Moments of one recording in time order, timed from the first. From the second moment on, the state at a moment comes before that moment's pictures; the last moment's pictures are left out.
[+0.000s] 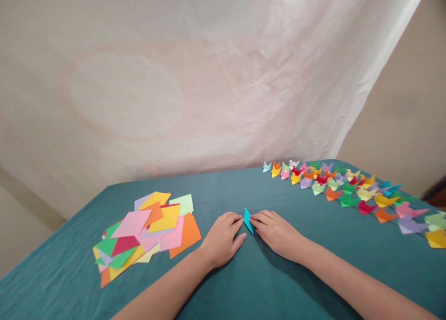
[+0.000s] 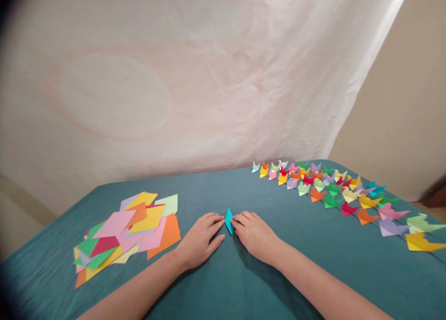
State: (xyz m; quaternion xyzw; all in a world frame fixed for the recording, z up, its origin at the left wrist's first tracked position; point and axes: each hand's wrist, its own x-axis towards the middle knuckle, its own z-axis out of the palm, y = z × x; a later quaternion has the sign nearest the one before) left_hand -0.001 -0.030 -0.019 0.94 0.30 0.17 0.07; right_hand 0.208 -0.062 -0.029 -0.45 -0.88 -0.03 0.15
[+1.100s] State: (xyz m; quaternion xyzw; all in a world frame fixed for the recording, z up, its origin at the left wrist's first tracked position) left_hand -0.001 -0.030 -0.018 0.94 0.29 0.16 0.10; right_hand 0.211 -0.063 -0.028 -0.45 -0.88 0.00 0.17
